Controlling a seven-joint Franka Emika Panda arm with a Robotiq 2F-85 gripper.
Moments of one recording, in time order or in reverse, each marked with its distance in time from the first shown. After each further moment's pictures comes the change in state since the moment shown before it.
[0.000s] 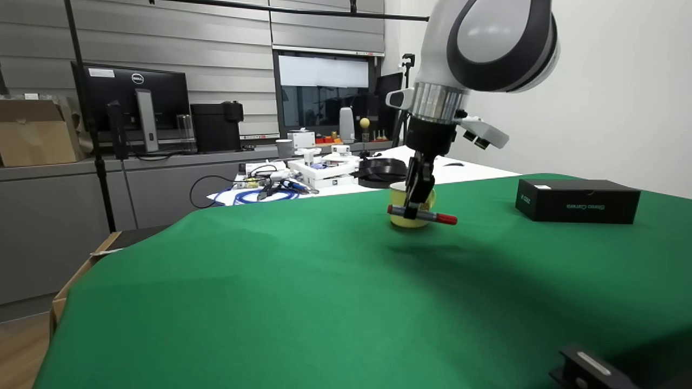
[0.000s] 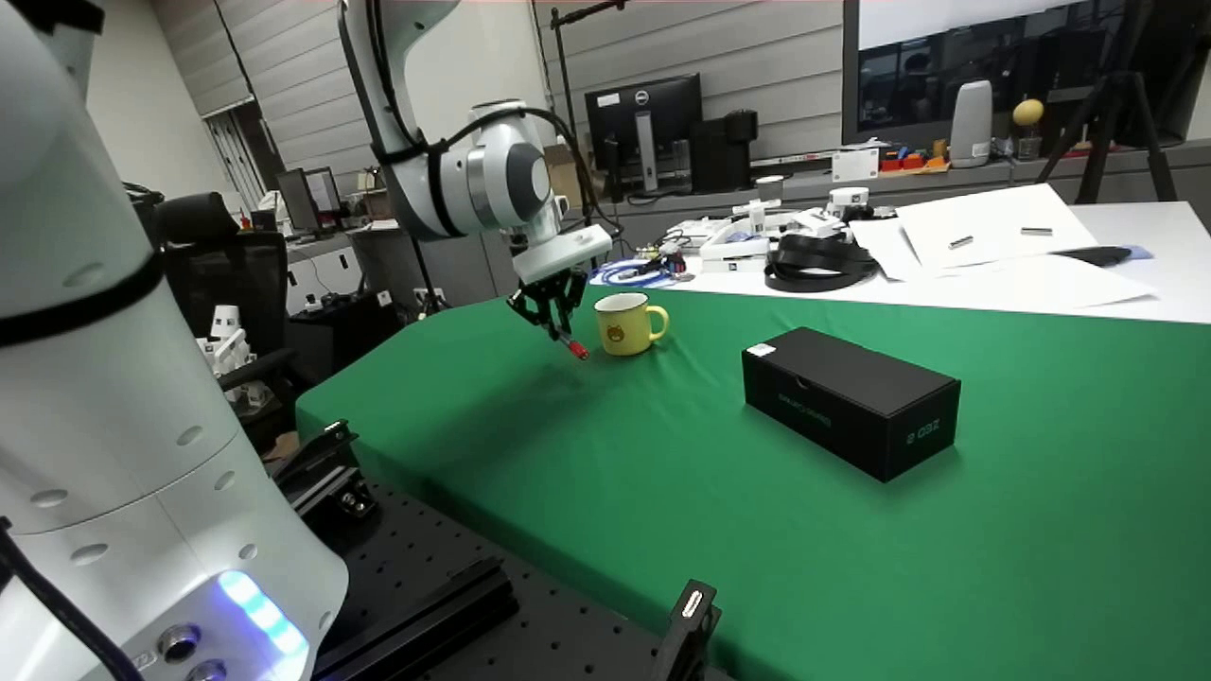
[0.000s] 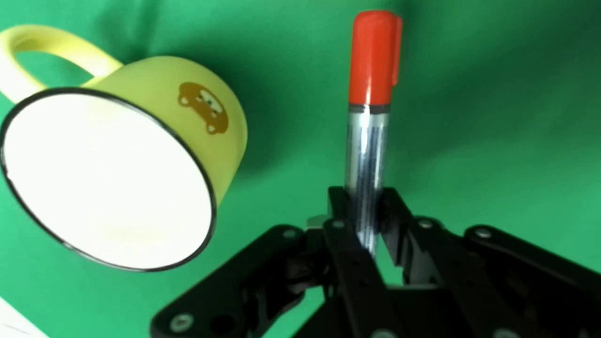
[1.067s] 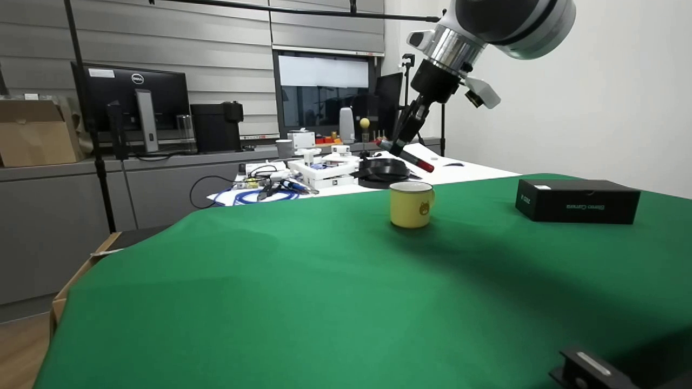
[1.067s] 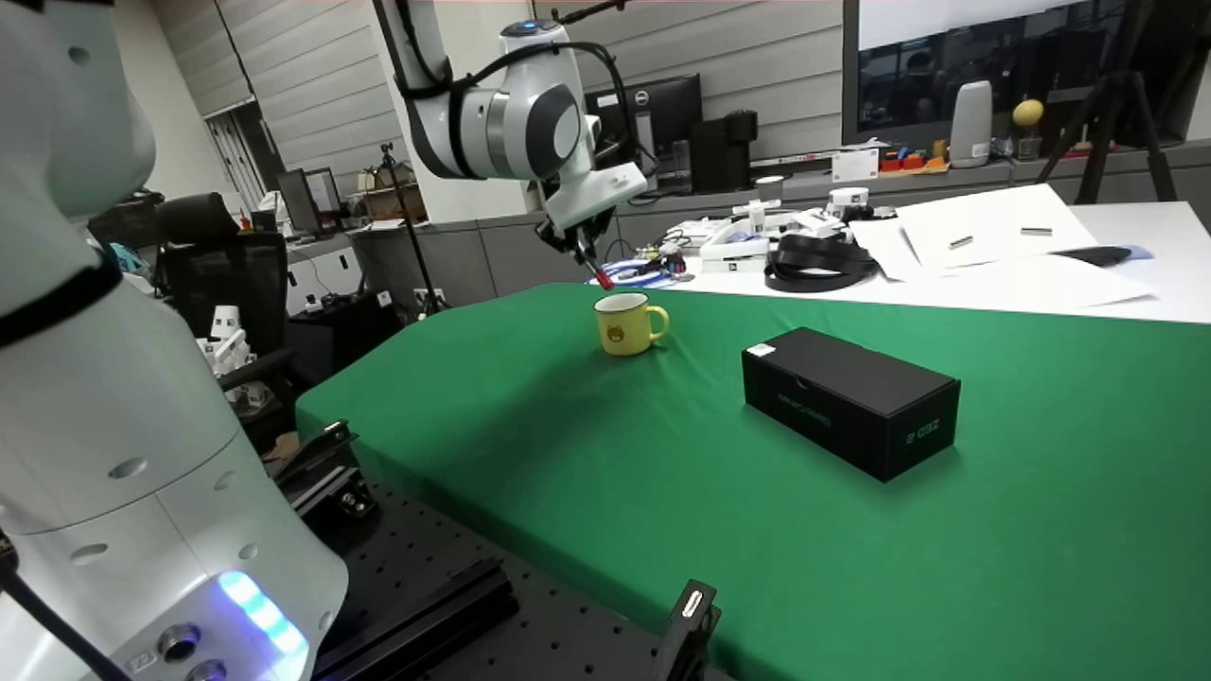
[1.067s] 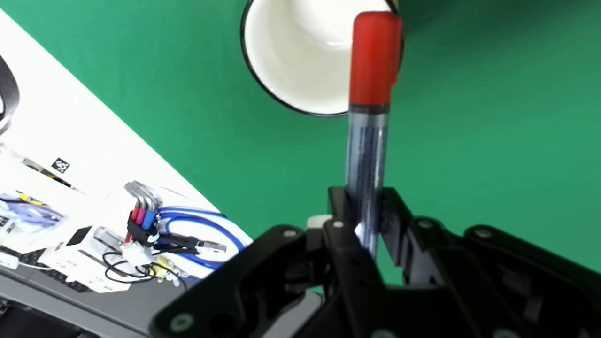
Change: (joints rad) arm -0.538 -0.012 0.457 0.013 0.091 0.125 -0.161
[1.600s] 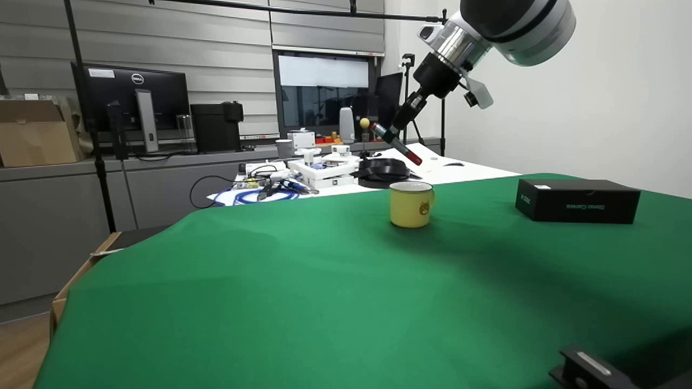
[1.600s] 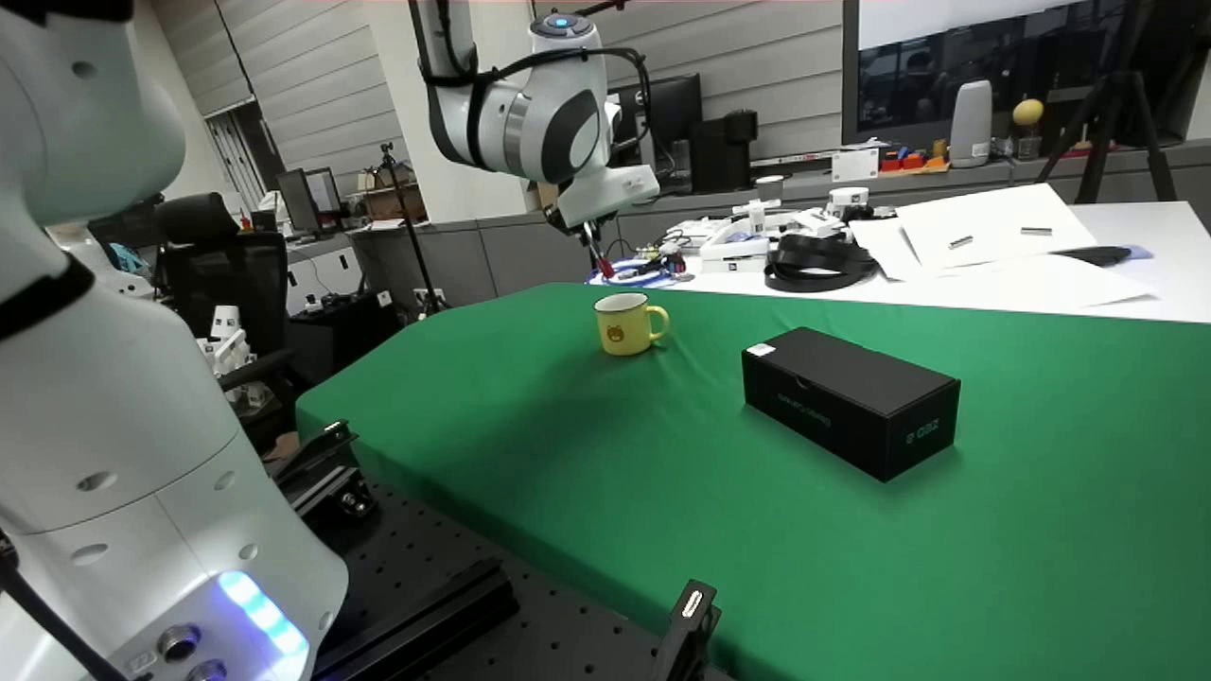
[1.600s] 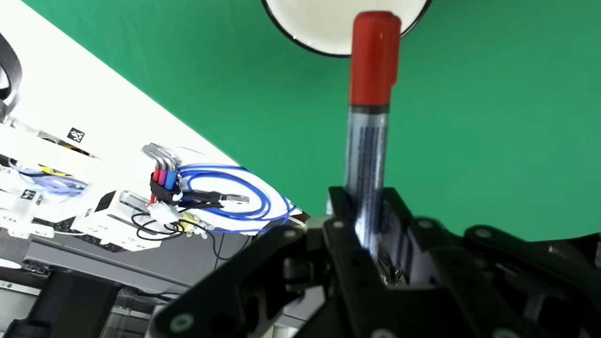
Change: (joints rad) arm -0.224 0.157 0.200 0.033 -0.007 0.046 -0.031
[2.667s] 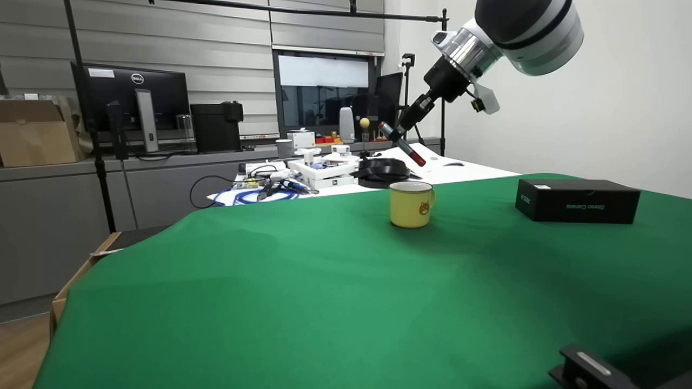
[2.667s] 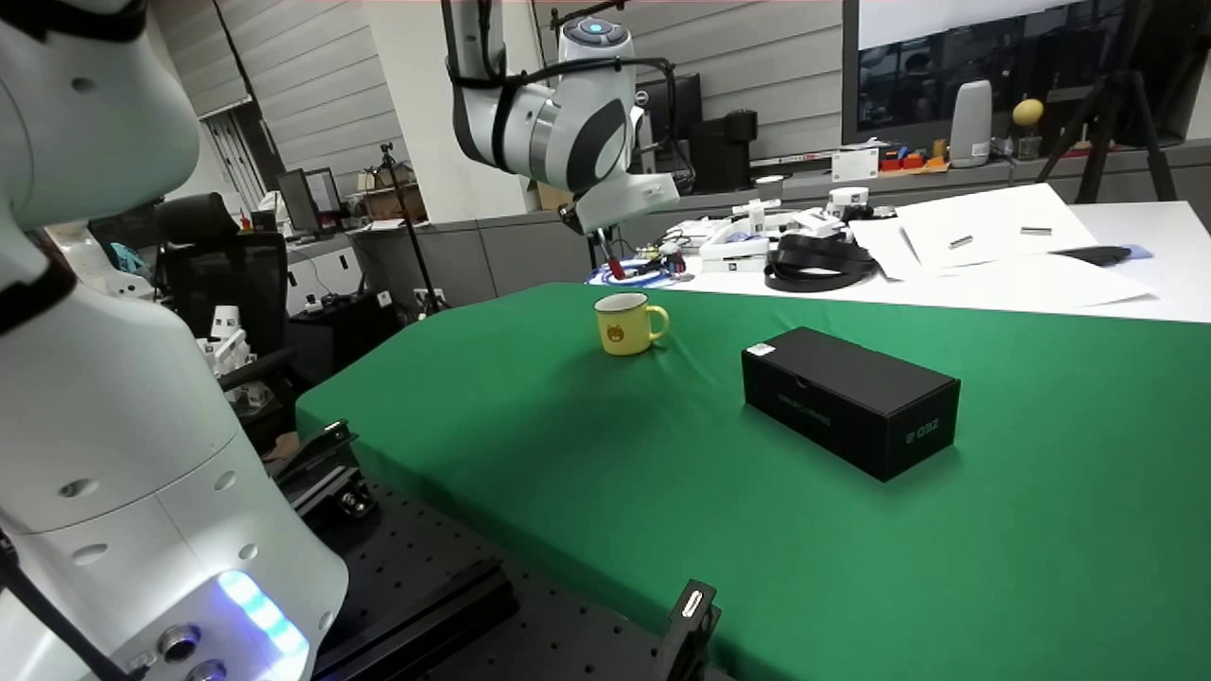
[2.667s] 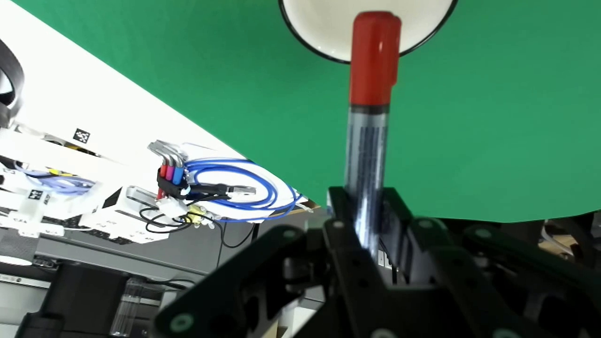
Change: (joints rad) arm -0.126 0.121 0.066 0.023 -0.088 -0.024 -0.009
